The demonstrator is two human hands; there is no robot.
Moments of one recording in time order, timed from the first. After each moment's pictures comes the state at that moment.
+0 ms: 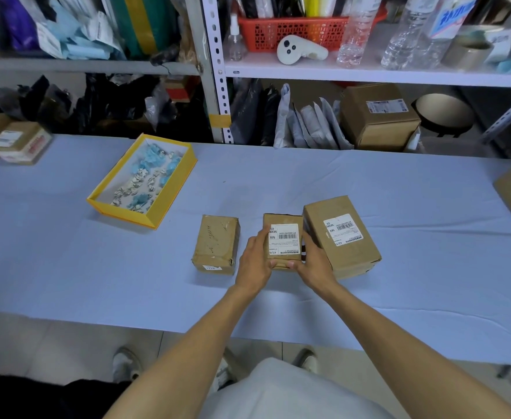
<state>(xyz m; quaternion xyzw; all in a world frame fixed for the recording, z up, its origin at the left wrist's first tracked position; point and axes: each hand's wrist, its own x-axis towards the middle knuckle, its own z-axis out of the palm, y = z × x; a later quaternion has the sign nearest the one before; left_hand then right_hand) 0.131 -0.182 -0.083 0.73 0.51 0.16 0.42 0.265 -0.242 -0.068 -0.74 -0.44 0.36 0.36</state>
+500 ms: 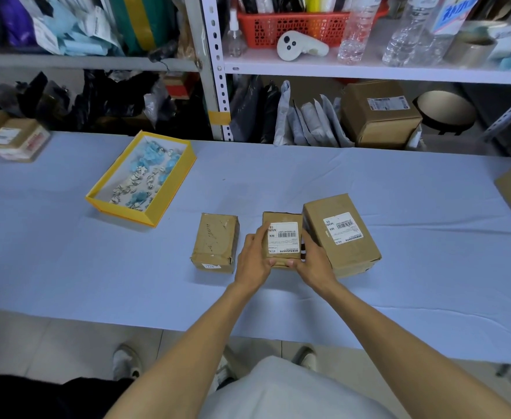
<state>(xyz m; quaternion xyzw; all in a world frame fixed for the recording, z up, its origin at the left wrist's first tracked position) 0.132 -0.182 -0.084 0.73 0.51 0.17 0.42 0.267 -0.243 -0.068 -0.73 -0.45 0.36 0.36</state>
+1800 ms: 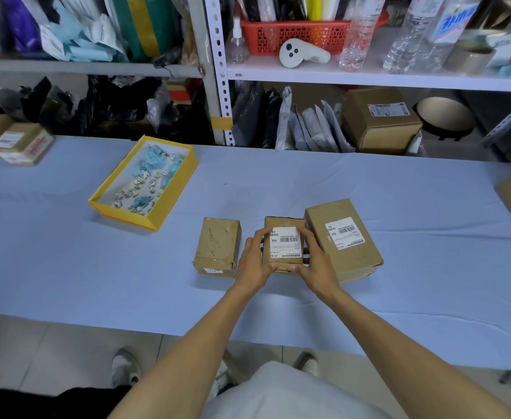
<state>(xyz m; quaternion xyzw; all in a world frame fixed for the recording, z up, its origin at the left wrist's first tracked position) 0.128 -0.176 -0.084 0.69 0.49 0.22 0.49 0.270 -0.246 -0.077 -0.71 -0.45 0.35 0.40</state>
